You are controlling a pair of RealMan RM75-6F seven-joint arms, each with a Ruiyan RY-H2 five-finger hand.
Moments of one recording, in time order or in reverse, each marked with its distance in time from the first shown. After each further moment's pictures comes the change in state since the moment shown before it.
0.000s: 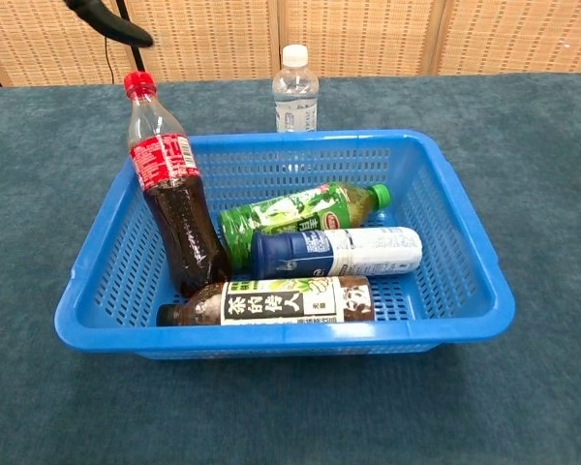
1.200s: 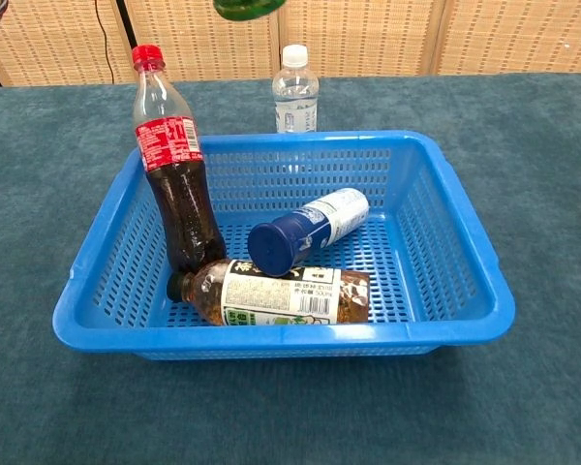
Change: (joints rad) left arm -0.094 -0.139 -0.071 0.214 0.096 0.004 -0.703; right arm -0.108 -0.038 -0.061 -0.141 -0.011 0.127 -0.309
